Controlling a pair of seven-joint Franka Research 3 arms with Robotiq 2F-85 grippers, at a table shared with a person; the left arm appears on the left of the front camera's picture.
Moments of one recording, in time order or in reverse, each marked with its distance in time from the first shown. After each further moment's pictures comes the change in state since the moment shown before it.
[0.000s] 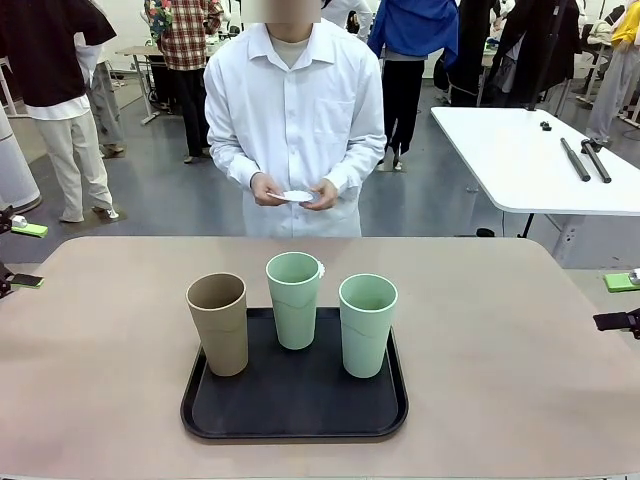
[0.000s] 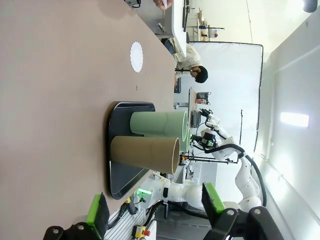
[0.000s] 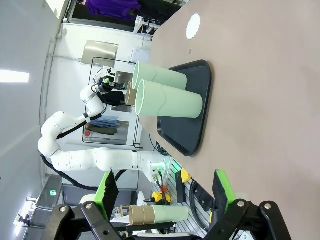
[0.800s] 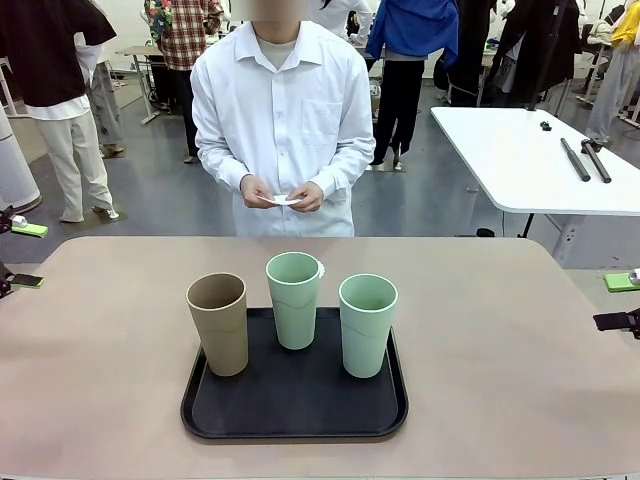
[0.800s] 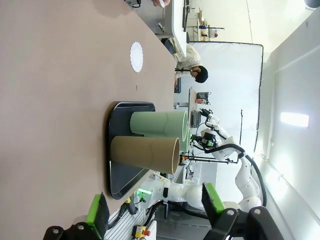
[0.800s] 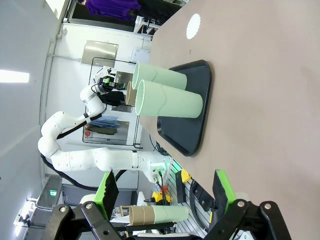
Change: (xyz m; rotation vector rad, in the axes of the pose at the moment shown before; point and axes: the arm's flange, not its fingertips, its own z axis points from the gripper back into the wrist) left arm 0.000 0.000 0.000 0.000 0.000 0.000; right arm 0.000 0.000 0.000 0.000 0.000 0.000
